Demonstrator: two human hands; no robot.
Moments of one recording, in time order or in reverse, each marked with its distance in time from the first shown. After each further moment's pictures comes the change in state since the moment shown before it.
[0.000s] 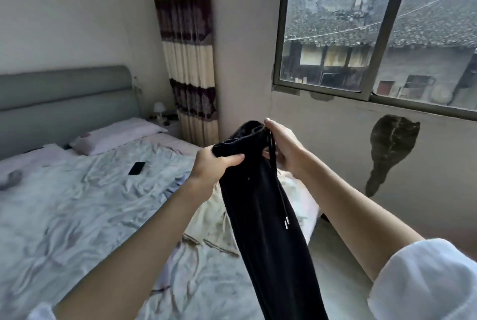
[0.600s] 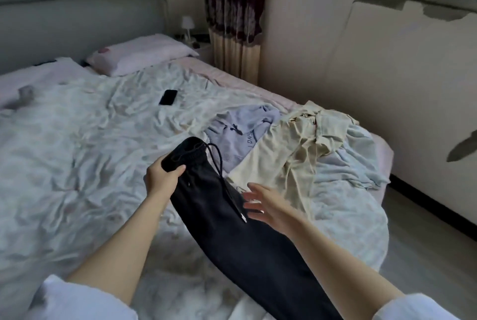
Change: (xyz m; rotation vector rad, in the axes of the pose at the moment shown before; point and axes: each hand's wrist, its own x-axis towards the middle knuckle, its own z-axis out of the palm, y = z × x) left_hand 0.116 -0.309 -0.319 0.420 0.581 -0.310; right_hand 0.092 0.341 0.244 -0.026 -0.265 0.610
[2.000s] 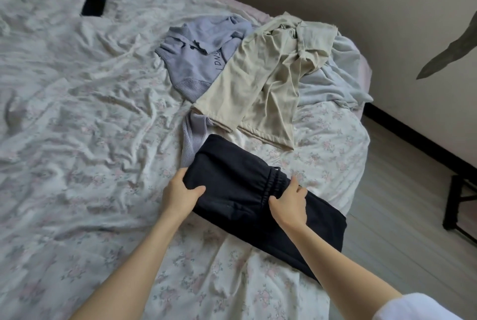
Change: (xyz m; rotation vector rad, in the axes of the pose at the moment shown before) left_hand -0.084 -0.170 0.098 0.250 -0.519 -0.082; right_hand 0.016 0.192 -0.058 -0.625 0.666 0.208
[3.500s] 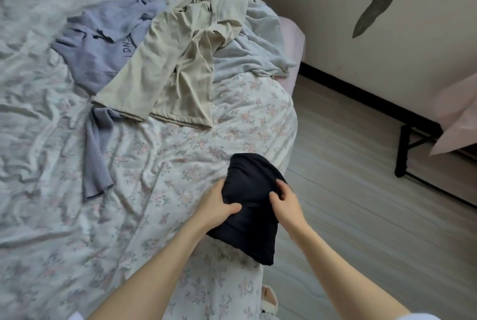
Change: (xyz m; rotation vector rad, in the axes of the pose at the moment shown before) left_hand -0.109 0.084 0.206 0.135 -0.574 0.127; right_hand 0.020 0.175 -0.115 0.477 -0.093 0.052
